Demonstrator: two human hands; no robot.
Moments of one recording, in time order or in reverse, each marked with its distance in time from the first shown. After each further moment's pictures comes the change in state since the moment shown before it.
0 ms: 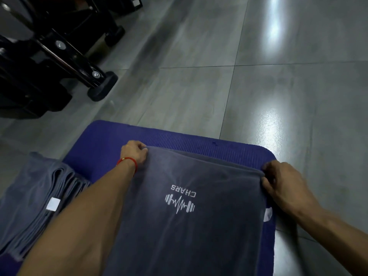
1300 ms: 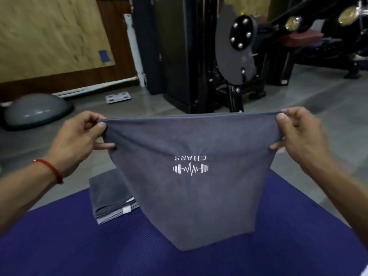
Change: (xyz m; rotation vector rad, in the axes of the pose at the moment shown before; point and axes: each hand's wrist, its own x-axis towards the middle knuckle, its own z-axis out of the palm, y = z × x) left_hand -0.440 -0.264 -0.378 -0.724 0.722 -0.001; right_hand -0.144 -0.390 -0.099 0.627 0.005 -0.744
